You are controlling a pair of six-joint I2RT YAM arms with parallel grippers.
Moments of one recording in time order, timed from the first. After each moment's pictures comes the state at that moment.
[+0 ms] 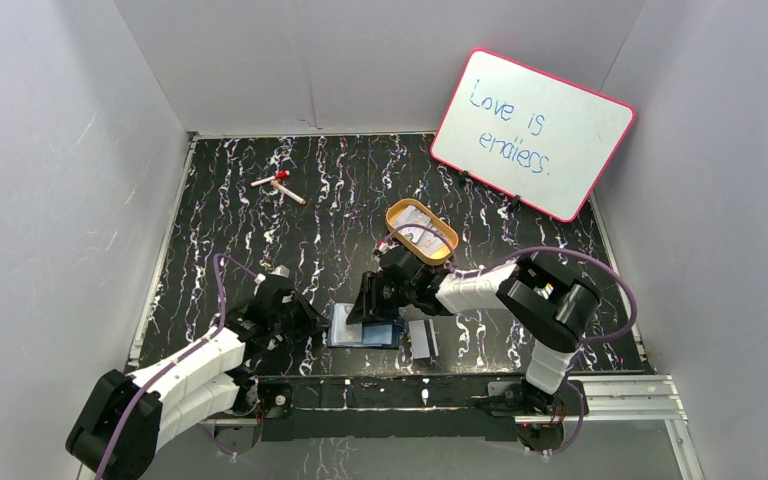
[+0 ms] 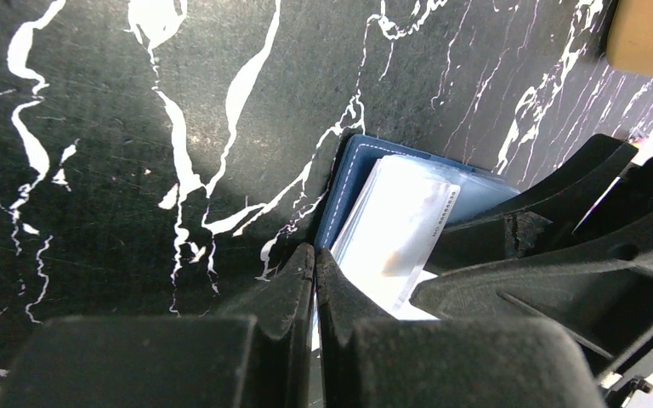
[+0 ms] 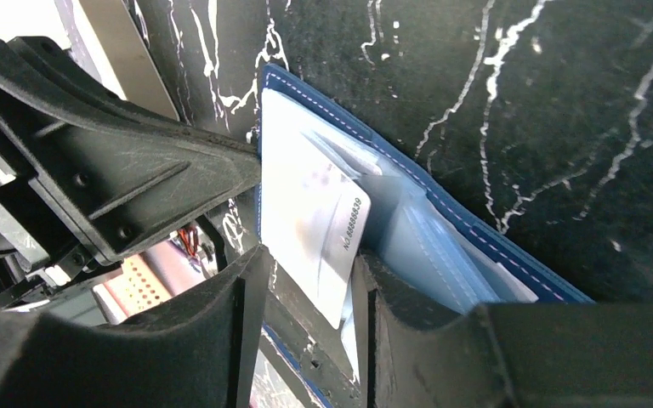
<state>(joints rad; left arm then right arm) -0.54 0.92 0.23 -0.16 0.14 -1.09 0.98 1.75 0.78 0.22 -0.37 1.04</state>
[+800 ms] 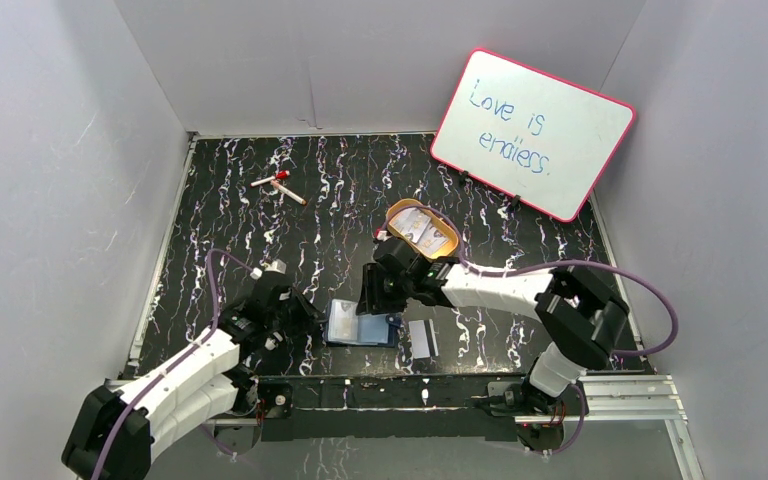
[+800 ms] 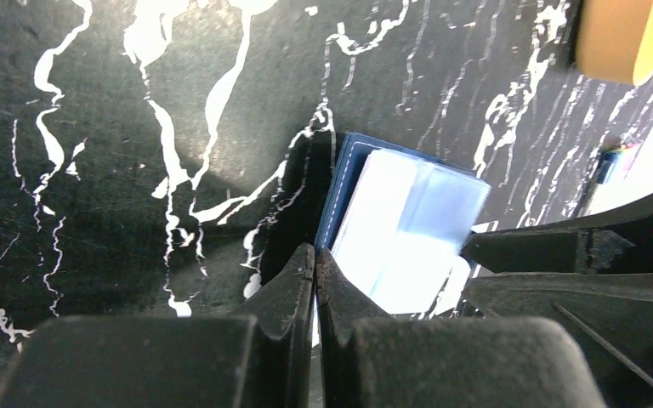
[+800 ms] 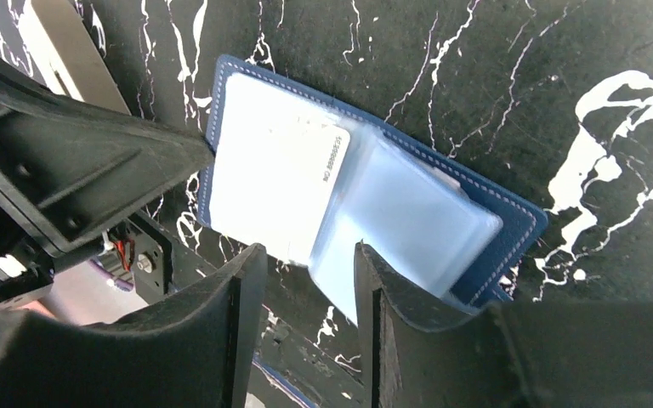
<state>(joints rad) -0.54 0.85 0.28 -0.27 0.09 -1.06 1.02 1.63 0.95 -0.21 -0.15 0.86</state>
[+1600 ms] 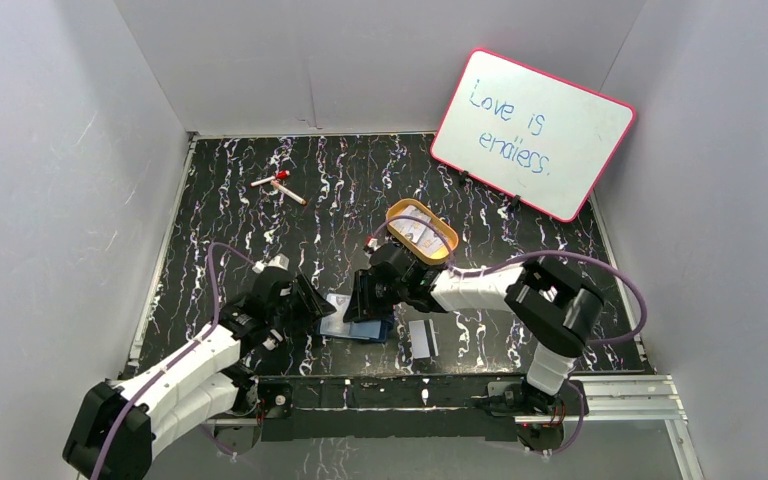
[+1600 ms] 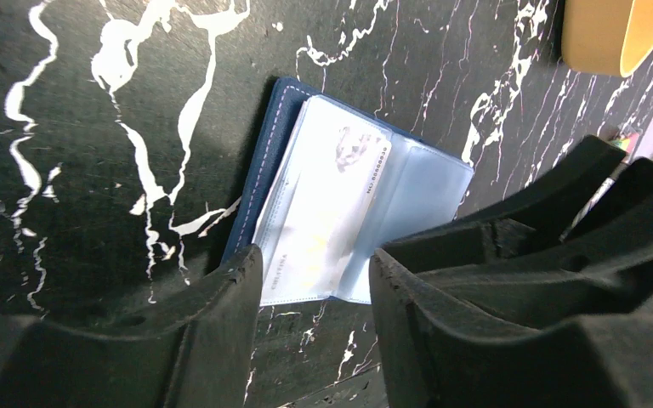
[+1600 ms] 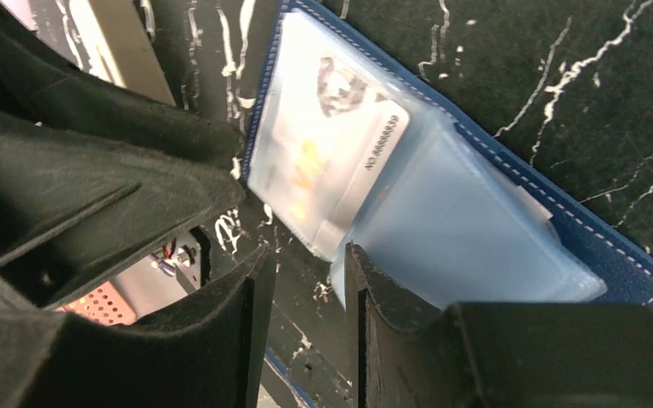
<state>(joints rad) -0.54 0.85 0.33 -0.29 0.07 -1.00 1.02 1.71 0.88 0.07 -0.29 0.92</state>
